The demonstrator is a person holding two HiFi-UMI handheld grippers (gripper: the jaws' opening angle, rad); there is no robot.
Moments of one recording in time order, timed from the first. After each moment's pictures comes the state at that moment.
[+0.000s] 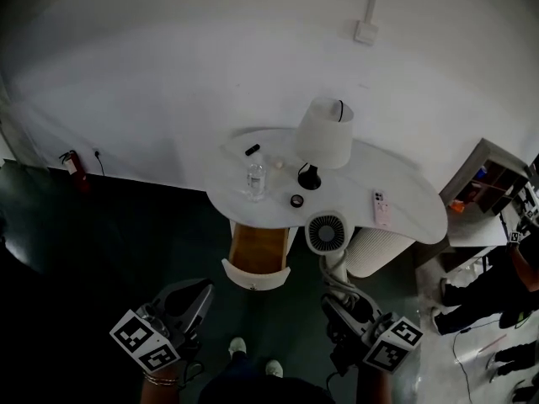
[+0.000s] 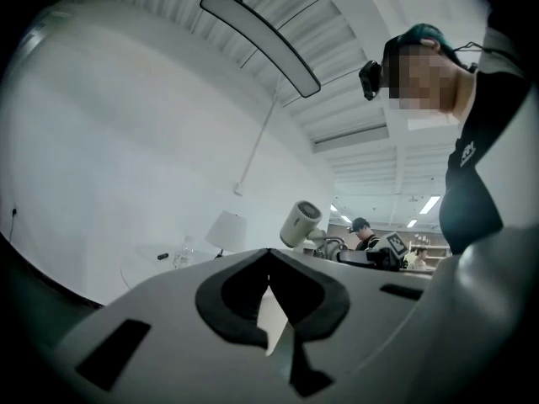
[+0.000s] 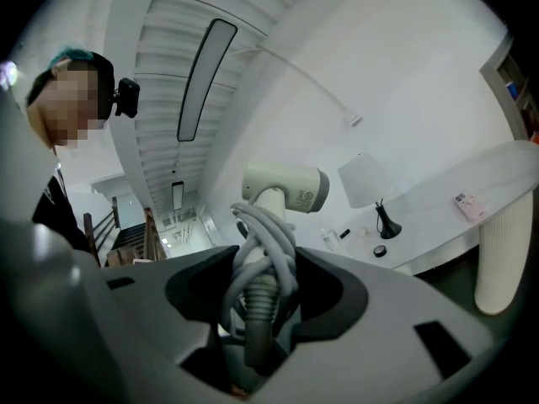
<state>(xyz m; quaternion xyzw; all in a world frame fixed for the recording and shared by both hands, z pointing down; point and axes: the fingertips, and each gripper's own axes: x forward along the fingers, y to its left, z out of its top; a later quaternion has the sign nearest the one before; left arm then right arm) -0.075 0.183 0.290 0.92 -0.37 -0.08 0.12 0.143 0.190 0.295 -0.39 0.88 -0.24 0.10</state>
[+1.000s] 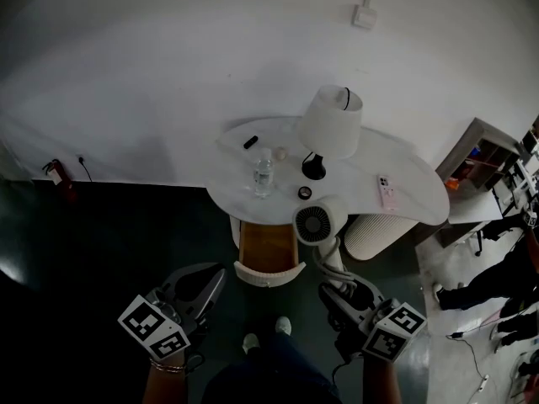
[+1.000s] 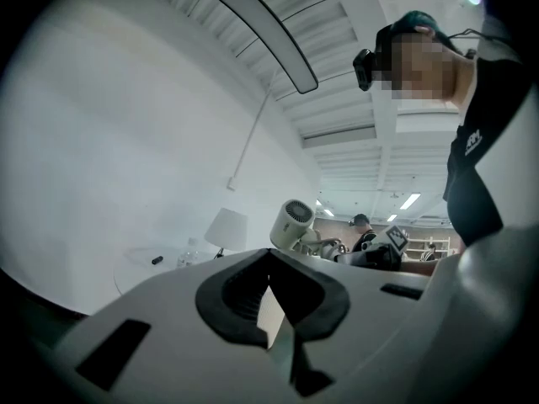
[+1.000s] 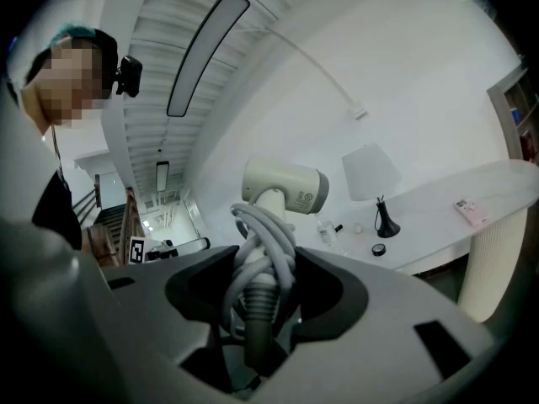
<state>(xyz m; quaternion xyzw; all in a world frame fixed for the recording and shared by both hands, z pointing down) -0.117 0.117 0.298 0.94 -0.30 -0.06 0.11 0.074 0.151 0.315 -0.44 0.87 -0.22 0.04</state>
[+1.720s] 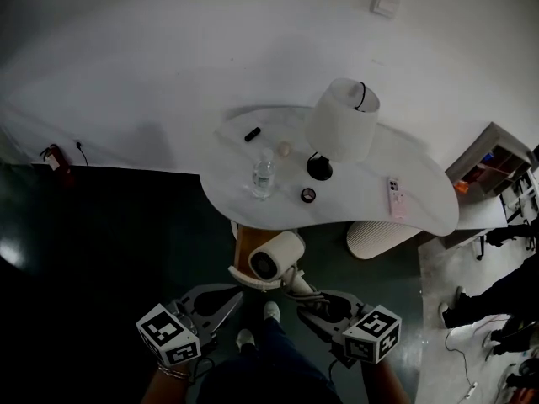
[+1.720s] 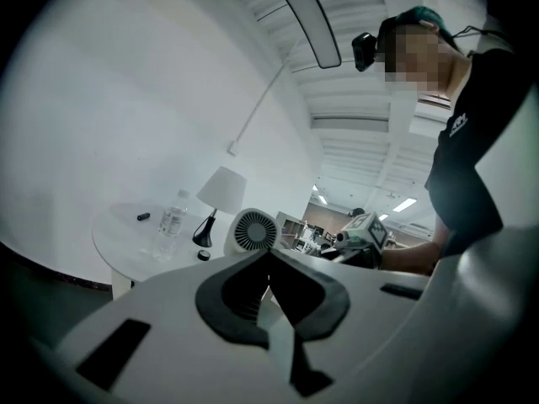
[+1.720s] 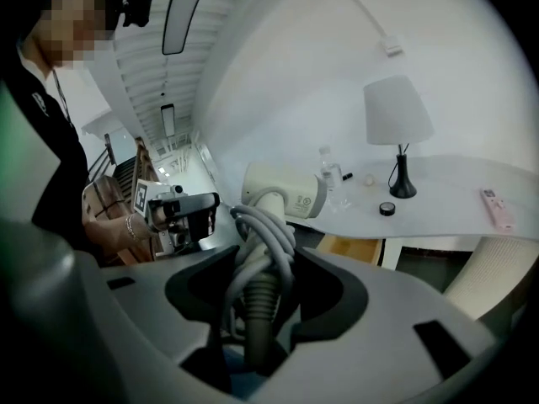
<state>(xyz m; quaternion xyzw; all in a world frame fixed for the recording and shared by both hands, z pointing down) -0.065 0.092 0.371 0.95 -0.25 0.00 0.20 0.061 0.118 0.418 -0.34 0.89 -0.27 -0.17</state>
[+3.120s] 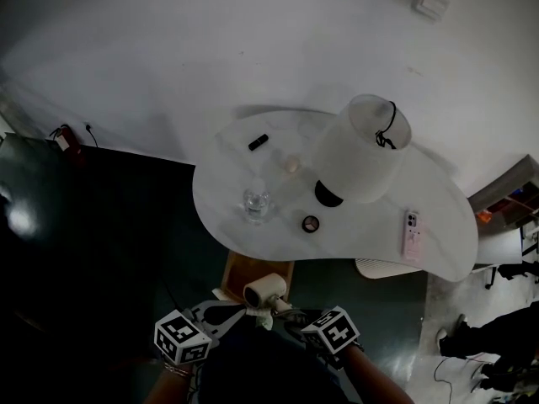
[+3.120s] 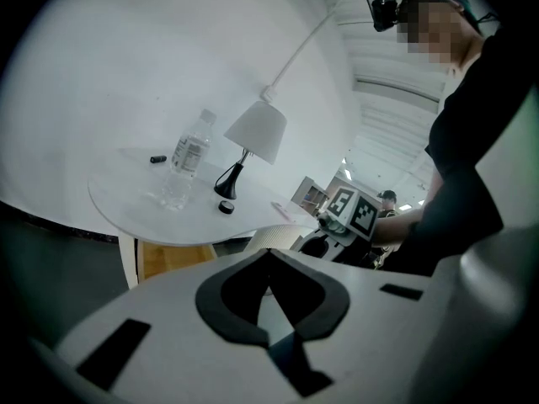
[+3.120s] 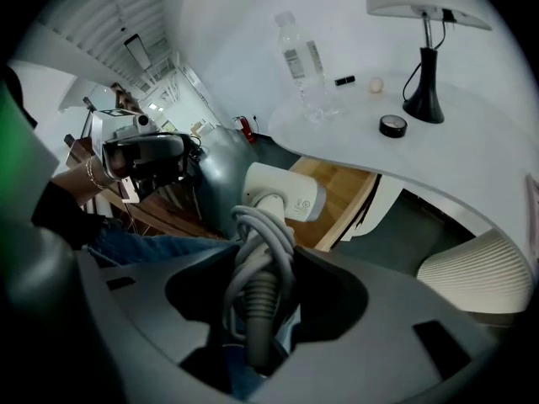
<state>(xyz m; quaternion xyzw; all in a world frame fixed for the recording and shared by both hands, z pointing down) -0.002 0.018 0.484 0.90 -0.27 0.12 0.31 0.105 0.046 0.569 -0.21 0.80 -0.37 -0.43</state>
